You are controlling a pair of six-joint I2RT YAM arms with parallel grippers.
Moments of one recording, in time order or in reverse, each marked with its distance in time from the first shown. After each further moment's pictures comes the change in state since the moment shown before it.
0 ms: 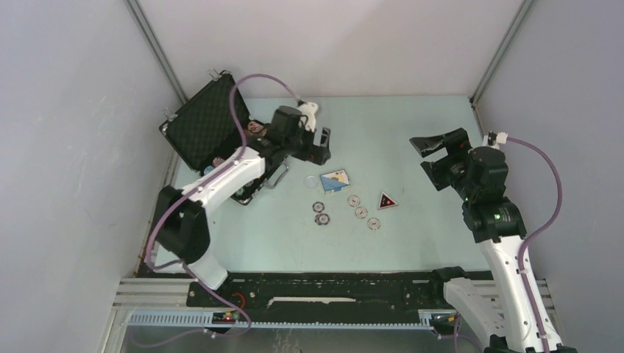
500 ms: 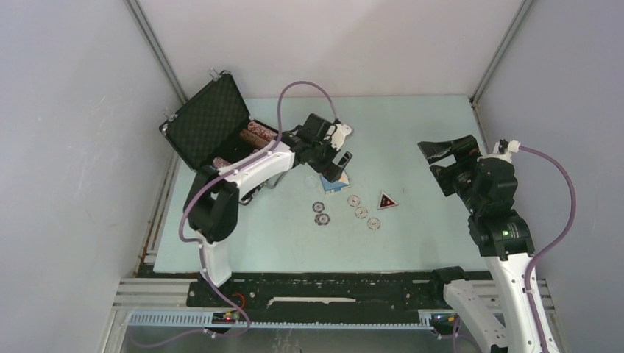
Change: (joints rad) left arm -0.120 0.267 0.154 -0.190 0.042 0.294; right arm 0.013 -0.102 0.000 -0.056 0.085 -0.040
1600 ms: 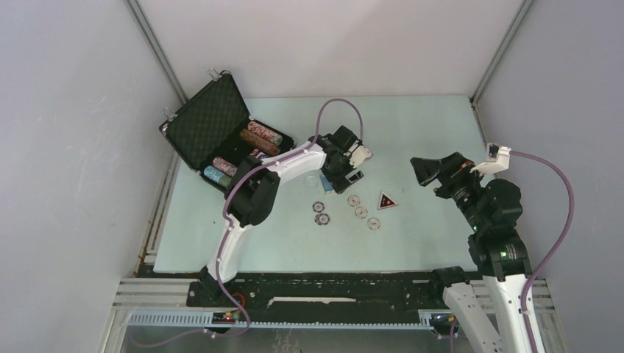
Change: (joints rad) left arm -0.084 0.383 0.303 -0.200 -0.079 0.203; right arm -0.015 -0.157 -0.134 0.146 -0.160 -0.393
